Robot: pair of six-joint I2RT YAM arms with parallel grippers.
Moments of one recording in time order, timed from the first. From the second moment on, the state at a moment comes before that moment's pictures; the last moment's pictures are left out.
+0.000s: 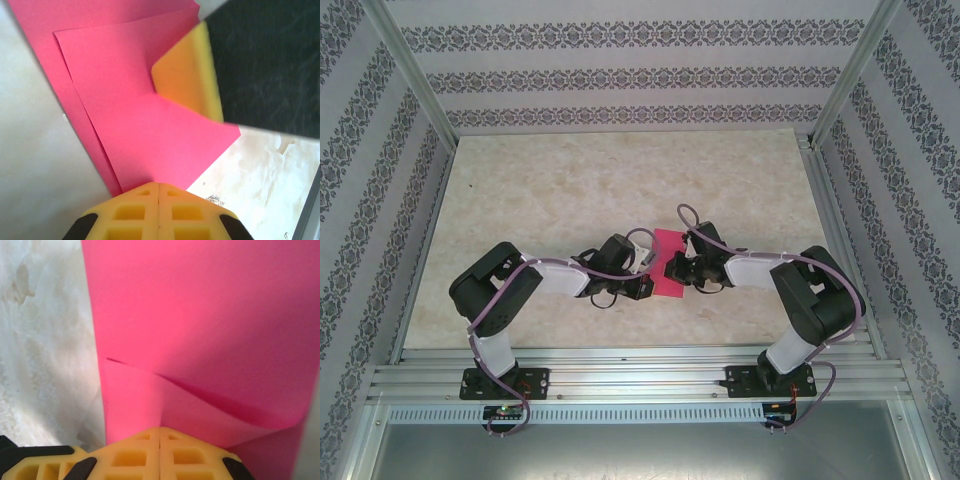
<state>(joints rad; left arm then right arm) -0.78 1.81 0.80 0.12 0.44 -0.48 0.48 1.63 0.65 -0.02 -0.39 0.73</state>
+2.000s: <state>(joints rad) -0.75 1.59 0.70 -0.07 0.38 -0.51 0.52 1.52 0.72 -0.14 -0.29 0.73</state>
